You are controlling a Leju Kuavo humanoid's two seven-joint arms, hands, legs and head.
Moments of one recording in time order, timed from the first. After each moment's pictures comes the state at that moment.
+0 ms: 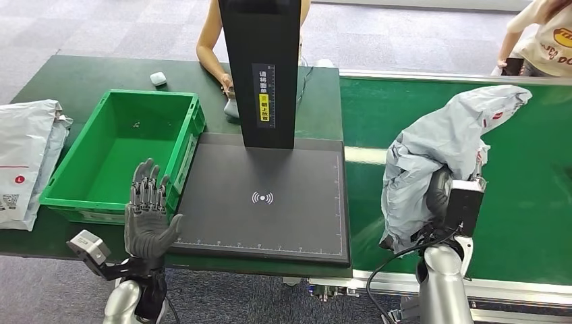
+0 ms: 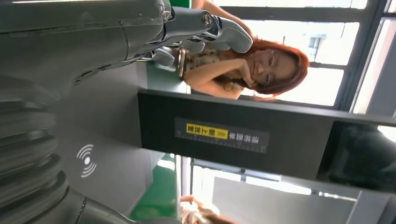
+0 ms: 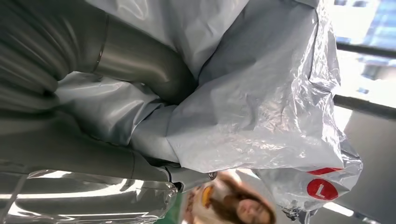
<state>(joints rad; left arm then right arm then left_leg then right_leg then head) -0.01 -0.17 -0.22 -1.31 -0.06 -0.14 -0.70 -0.26 0.05 -0.01 -1.26 0.26 -0.38 -0.56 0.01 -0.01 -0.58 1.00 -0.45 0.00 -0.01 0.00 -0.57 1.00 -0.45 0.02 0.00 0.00</state>
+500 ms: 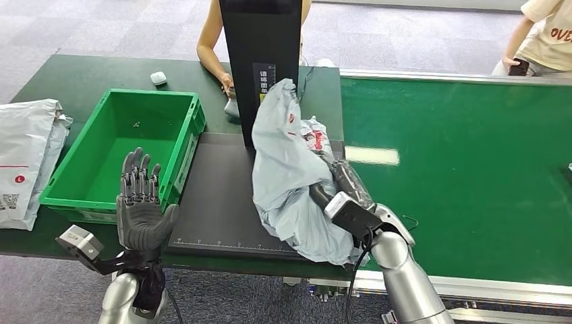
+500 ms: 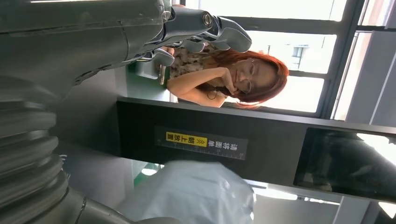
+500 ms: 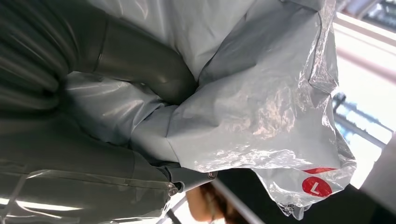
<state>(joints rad) -0.04 -0.16 -0.24 -1.36 -0.06 -0.09 -0.70 -0.35 0.01 0.43 -1.28 0.48 0.16 -0.54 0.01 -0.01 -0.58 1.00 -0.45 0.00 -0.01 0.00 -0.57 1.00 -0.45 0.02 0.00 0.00</state>
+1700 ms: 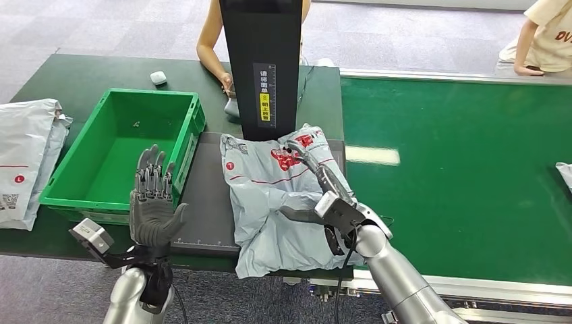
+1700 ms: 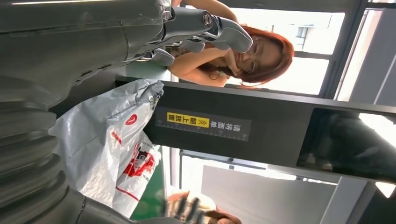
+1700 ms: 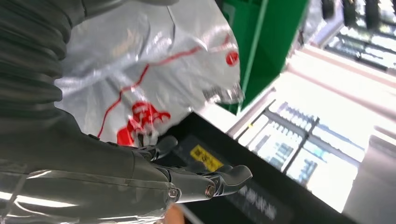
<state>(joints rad) -0.07 -0.16 -0.28 -1.30 -0.04 -0.13 -0.70 -0.47 -0.03 0.63 -1.03 0.22 0.02 -0.68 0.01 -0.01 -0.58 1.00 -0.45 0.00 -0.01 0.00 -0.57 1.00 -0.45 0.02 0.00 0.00</state>
